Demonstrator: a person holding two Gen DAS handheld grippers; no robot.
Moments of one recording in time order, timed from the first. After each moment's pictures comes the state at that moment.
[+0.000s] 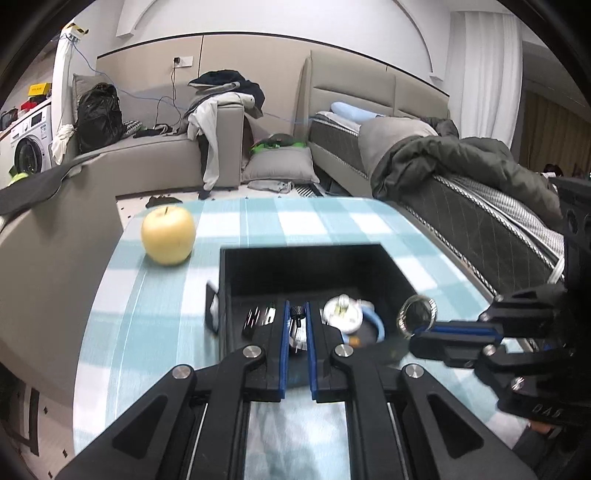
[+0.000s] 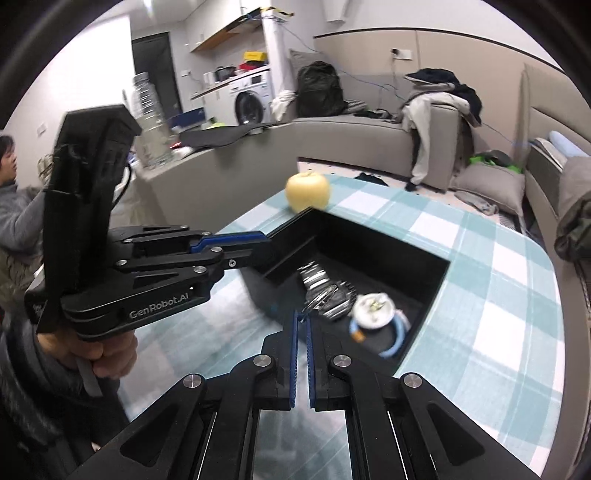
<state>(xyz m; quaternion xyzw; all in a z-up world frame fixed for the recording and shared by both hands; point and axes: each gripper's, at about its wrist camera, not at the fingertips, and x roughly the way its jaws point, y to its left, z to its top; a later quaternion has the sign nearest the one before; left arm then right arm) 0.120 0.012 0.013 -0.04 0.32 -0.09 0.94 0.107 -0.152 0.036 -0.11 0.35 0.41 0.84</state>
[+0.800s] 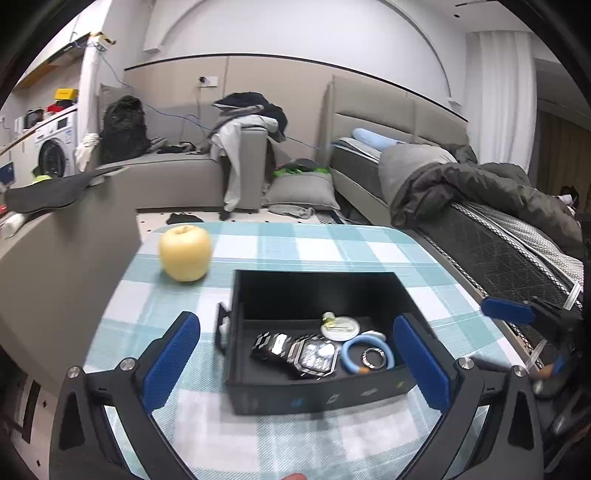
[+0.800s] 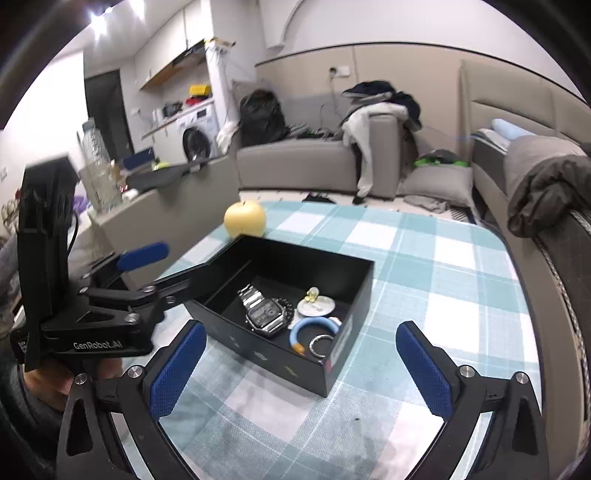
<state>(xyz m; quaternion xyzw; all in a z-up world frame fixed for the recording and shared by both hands) 0.102 0.015 0.015 -0.06 0.27 -0.03 0.96 0.109 -0.195 0.041 -0.05 0.31 0.32 0.89</state>
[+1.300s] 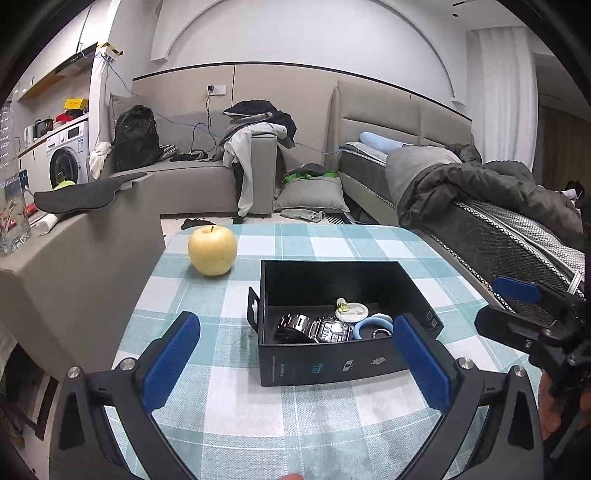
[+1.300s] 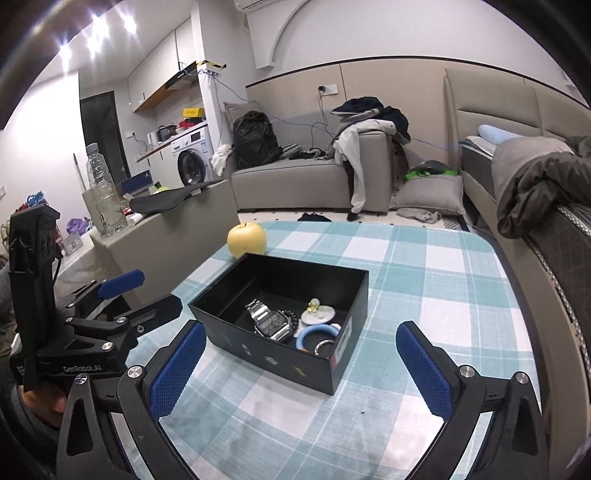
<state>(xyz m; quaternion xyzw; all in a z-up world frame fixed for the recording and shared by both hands) 0.083 0.018 0.022 -0.04 0.26 -0.02 0.96 0.090 -0.203 0.053 -0.02 0.29 0.31 0.91</state>
